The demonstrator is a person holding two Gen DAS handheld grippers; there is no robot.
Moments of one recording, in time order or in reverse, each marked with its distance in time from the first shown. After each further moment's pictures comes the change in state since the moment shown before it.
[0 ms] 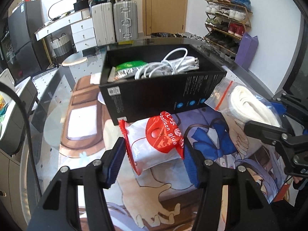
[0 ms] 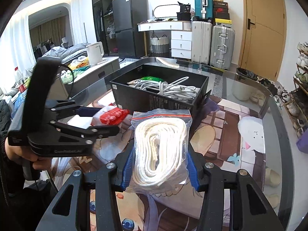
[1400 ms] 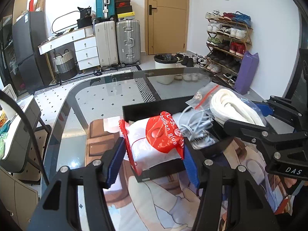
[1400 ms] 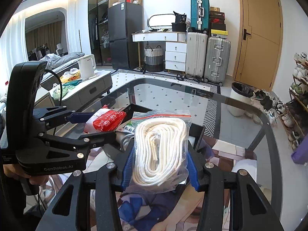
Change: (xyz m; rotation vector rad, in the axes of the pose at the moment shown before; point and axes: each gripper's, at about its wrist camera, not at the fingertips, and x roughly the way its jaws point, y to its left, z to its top) left arm -0.011 0.036 0.072 -0.003 -0.134 0.006; right arm 0.015 -0.001 0.094 -0.009 -0.070 -0.049
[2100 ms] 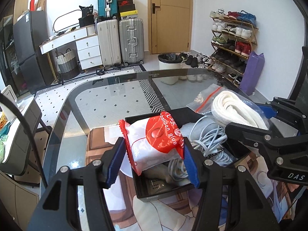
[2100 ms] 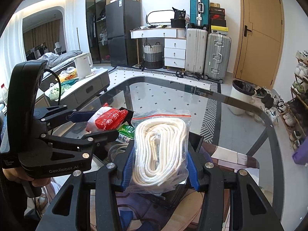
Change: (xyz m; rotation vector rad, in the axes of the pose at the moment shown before) left arm 0.034 0.010 0.014 0.000 0.013 0.024; right arm 0.032 -0.017 0.016 0.004 0.034 0.004
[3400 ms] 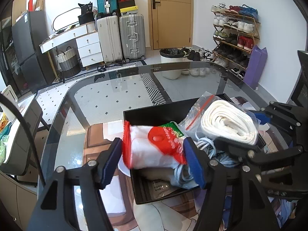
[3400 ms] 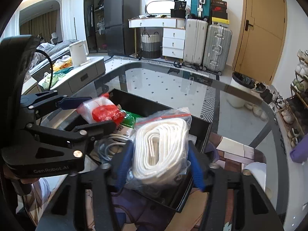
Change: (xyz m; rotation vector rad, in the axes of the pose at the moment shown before) left arm 0.012 -0.009 0.000 0.019 0.030 0.021; right arm 0.046 0.000 -0.008 -0.018 0.065 -0.030
